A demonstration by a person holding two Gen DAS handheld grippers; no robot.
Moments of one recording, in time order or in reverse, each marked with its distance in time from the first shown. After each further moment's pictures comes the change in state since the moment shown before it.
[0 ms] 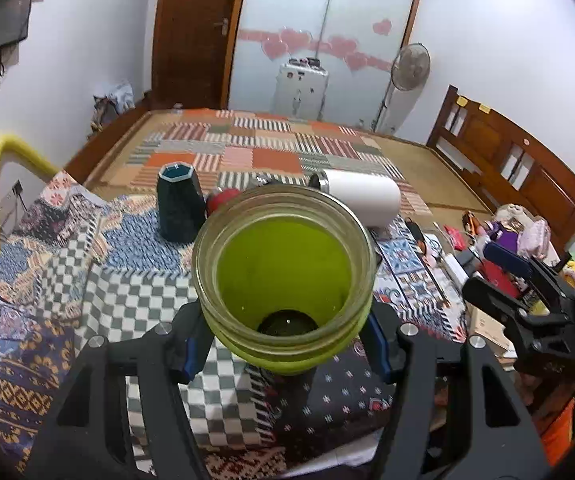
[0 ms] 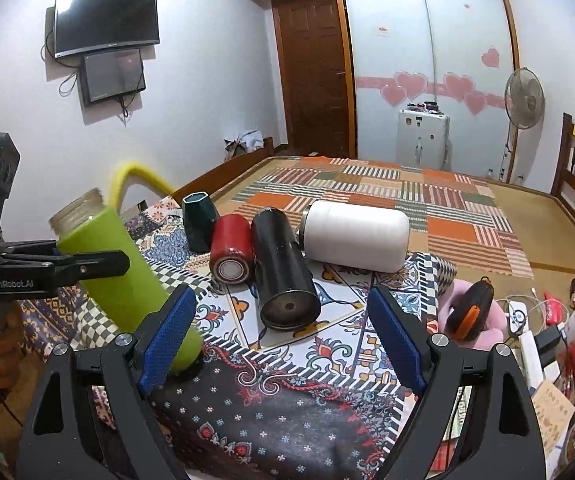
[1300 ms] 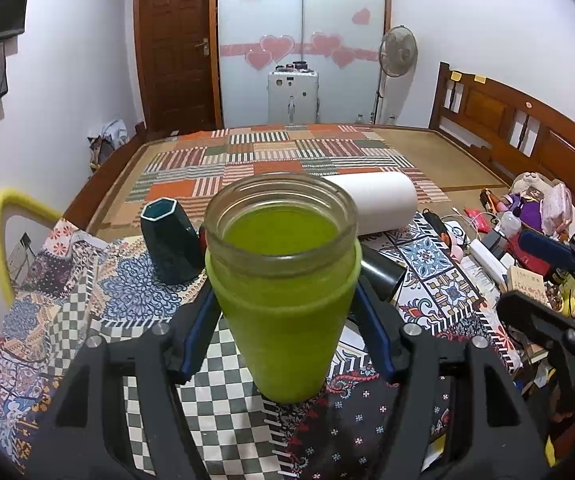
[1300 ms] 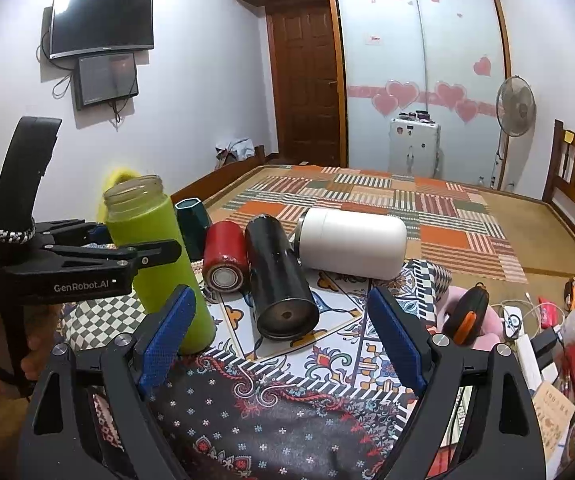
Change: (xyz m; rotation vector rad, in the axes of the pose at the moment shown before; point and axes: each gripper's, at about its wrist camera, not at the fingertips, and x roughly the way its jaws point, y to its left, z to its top) left arm 0.042 -0.018 0.008 0.169 -0.032 0.060; right arm 0.003 0.008 -0.001 -0.004 -0.039 -0.047
